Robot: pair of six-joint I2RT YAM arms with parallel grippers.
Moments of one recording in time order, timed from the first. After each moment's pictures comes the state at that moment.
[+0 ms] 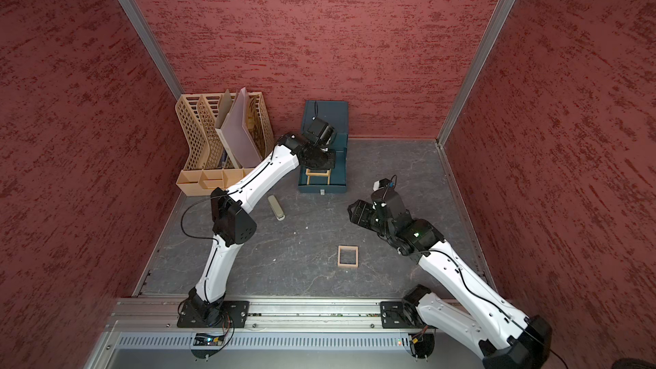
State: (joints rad) left arm -0.67 2.28 2.40 -1.11 -0.03 -0.52; right arm 0.60 0.92 0.87 -0.63 -0.02 0.86
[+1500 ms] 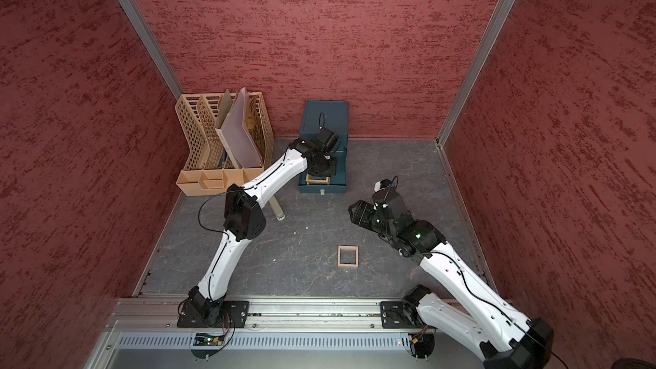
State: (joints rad) left arm -0.65 2.41 2.41 -1.10 -0.06 -0.51; right arm 0.60 0.91 0.87 -0.64 -0.02 0.87
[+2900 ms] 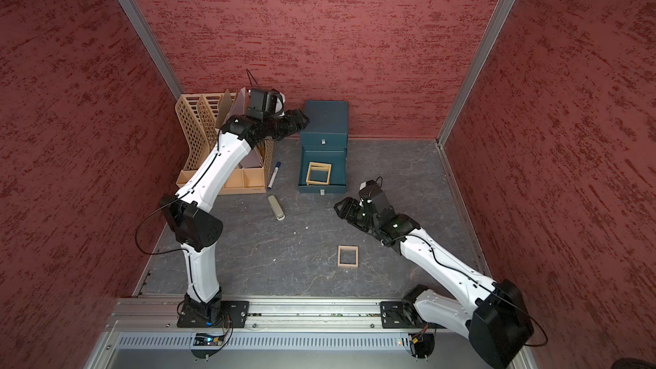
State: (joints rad) left arm -0.37 2.01 2.19 -0.78 0.19 -0.67; right arm 0.59 1.12 0.76 -0.28 -0.18 1.04
